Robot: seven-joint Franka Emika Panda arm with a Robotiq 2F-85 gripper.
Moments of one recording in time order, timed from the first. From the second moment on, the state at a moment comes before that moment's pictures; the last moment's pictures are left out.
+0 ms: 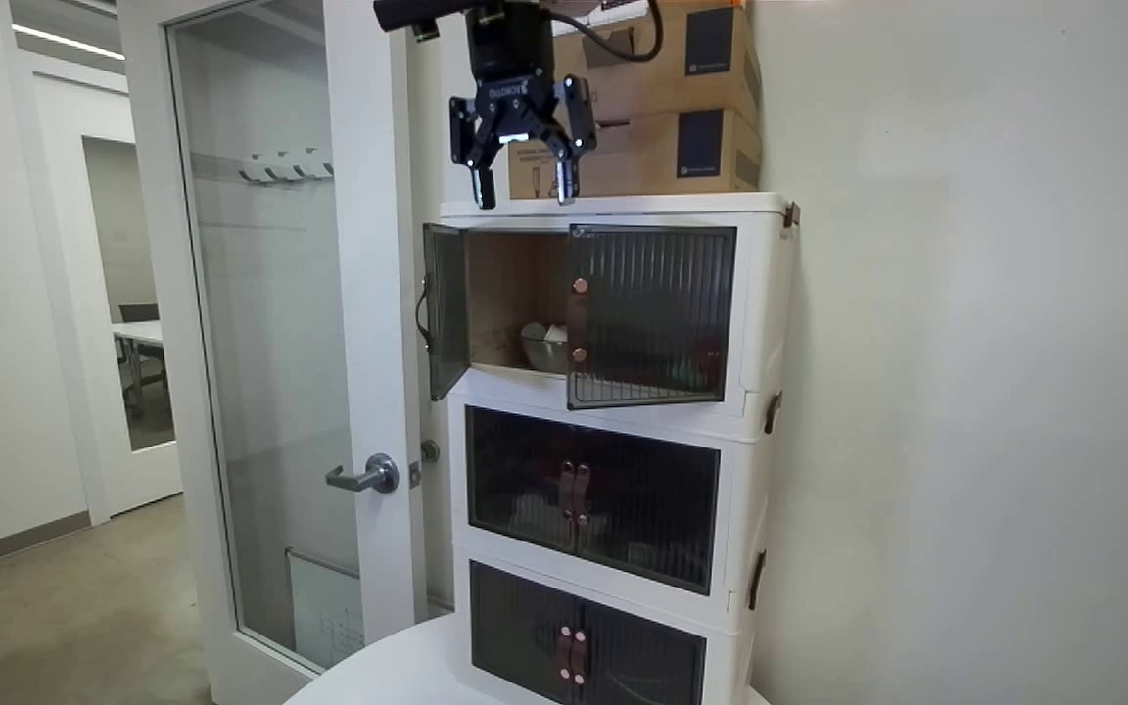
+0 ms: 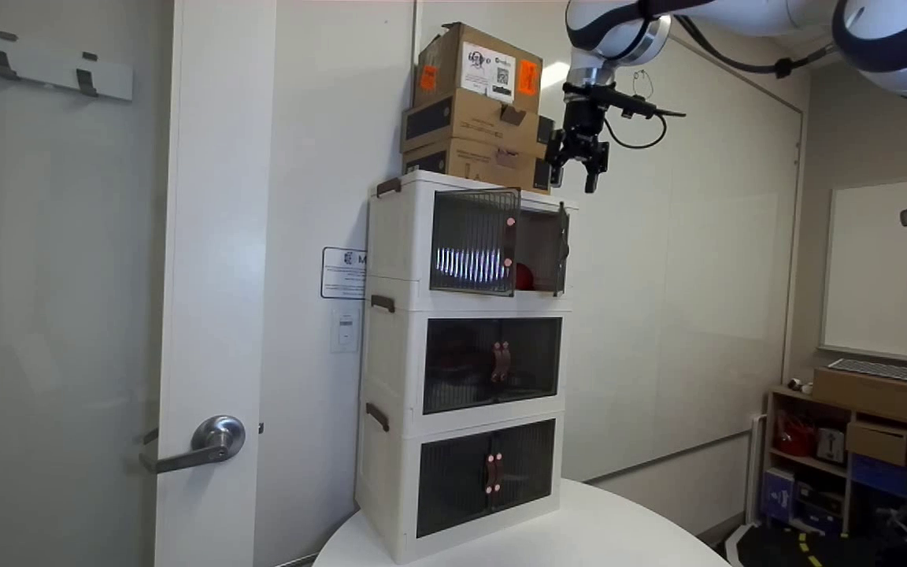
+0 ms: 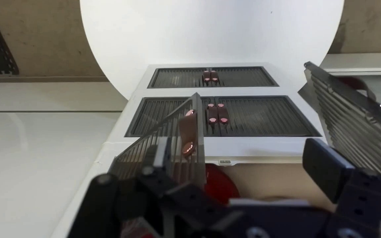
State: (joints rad) arm -0.05 0.52 -0.07 -0.81 -0.02 1.50 -0.01
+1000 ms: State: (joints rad) arm 0.04 0.71 -0.24 -0.62 -0.33 1.52 0.44
